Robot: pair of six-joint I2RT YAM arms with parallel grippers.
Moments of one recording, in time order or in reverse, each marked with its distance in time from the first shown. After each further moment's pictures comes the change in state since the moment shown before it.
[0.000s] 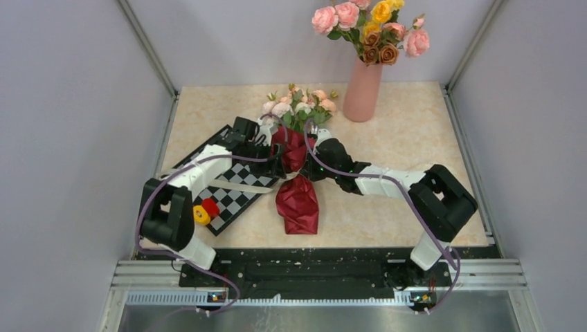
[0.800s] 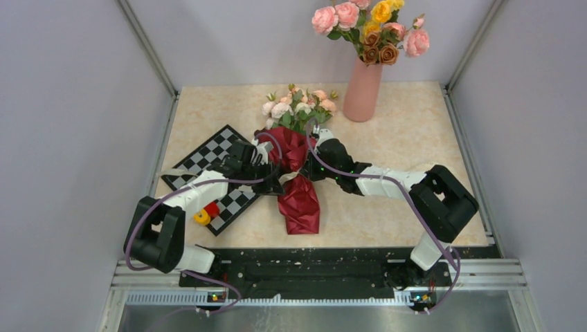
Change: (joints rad) left arm -0.043 -0.195 -0.338 0.284 0.076 -0.269; right arm 0.000 -0.015 -0.019 0.019 0.003 0.044
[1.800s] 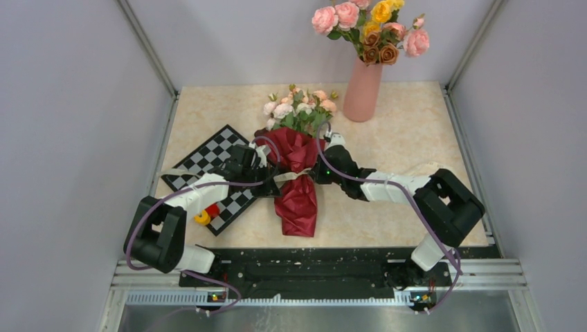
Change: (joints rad) left arm -0.003 0.000 -0.047 0.034 -0.082 -0.041; right arm -0.006 -0.047 -0.088 0.008 0.143 0.126
